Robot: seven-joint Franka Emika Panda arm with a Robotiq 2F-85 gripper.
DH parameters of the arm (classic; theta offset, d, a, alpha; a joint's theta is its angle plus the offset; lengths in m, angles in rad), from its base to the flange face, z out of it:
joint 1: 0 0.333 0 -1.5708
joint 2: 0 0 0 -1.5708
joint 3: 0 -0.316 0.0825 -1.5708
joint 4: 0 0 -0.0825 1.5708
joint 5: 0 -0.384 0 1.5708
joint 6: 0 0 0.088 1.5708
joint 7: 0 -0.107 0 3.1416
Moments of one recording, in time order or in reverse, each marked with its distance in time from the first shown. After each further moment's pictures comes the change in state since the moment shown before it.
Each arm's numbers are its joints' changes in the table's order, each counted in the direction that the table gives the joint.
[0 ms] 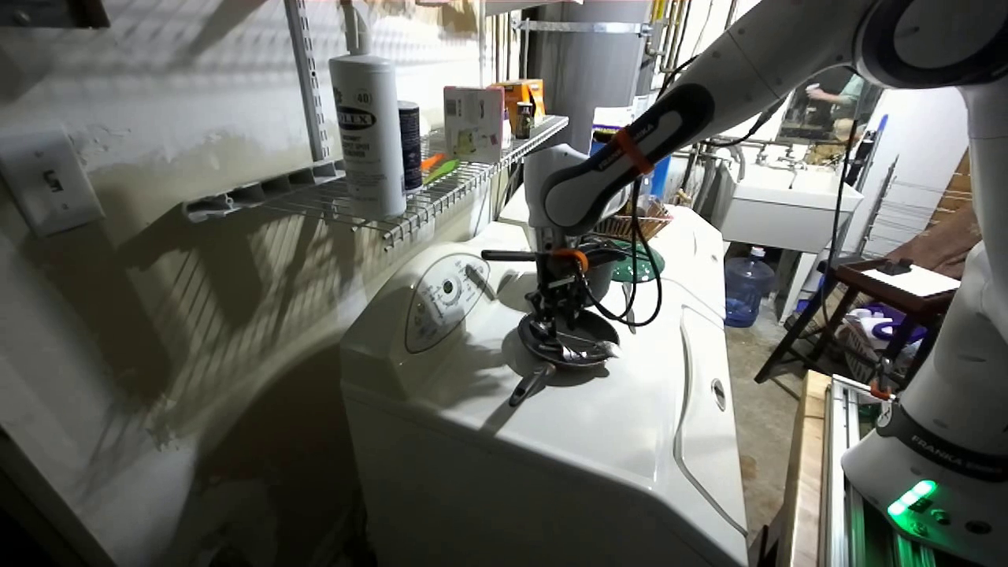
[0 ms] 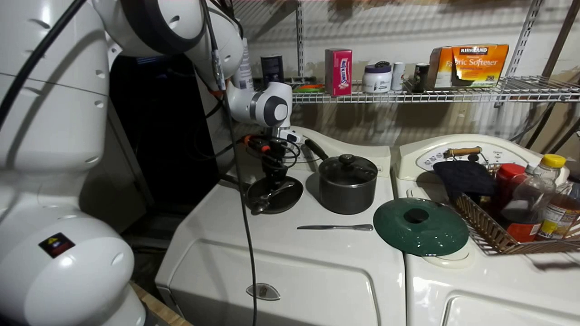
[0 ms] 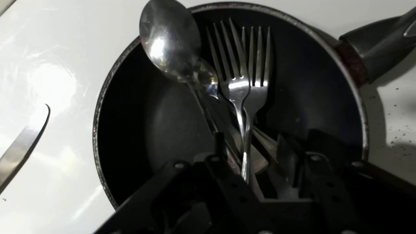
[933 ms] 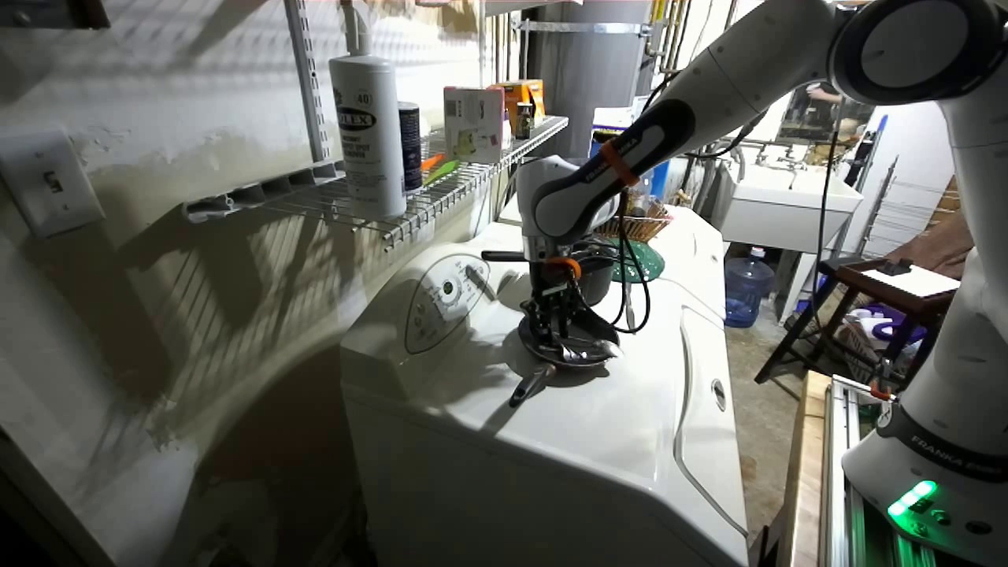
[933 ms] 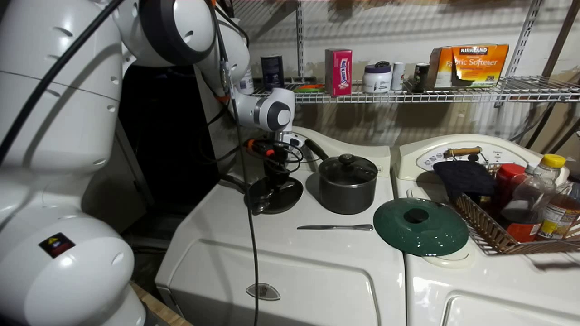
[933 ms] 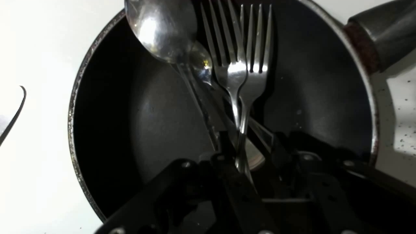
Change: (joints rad) arm 0.001 0.069 0.003 0.059 -0.007 0.002 0.041
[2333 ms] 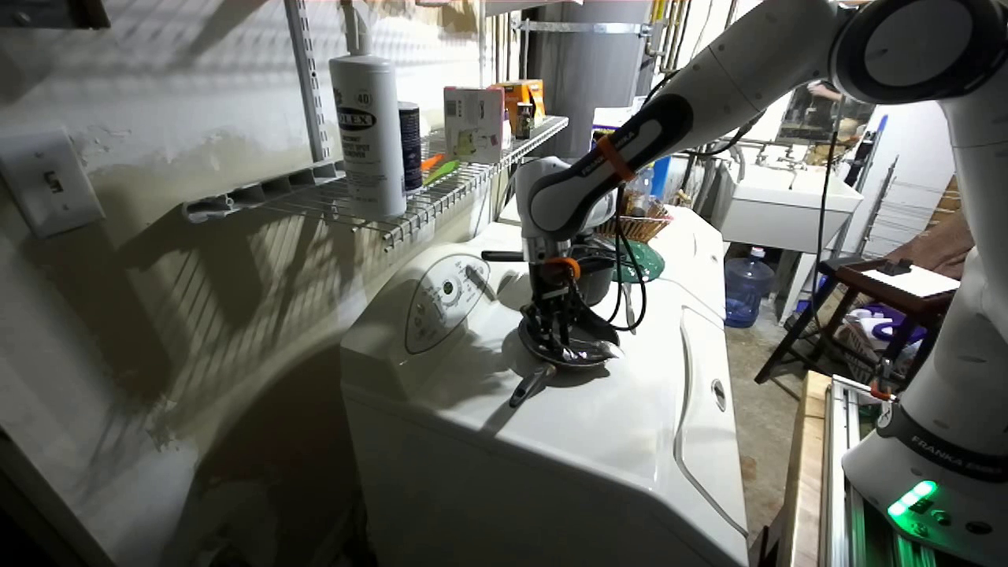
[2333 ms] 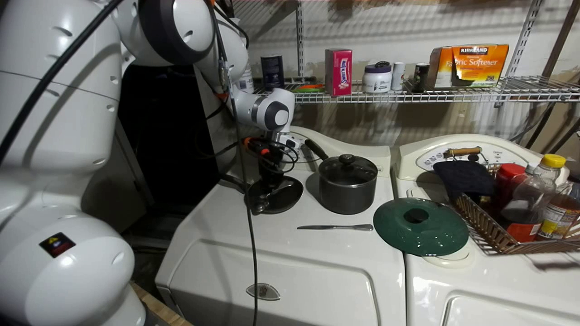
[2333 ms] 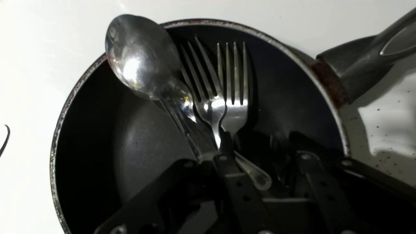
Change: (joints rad) arm 0.004 -0.003 -0.009 0.002 -0.079 0.060 0.007
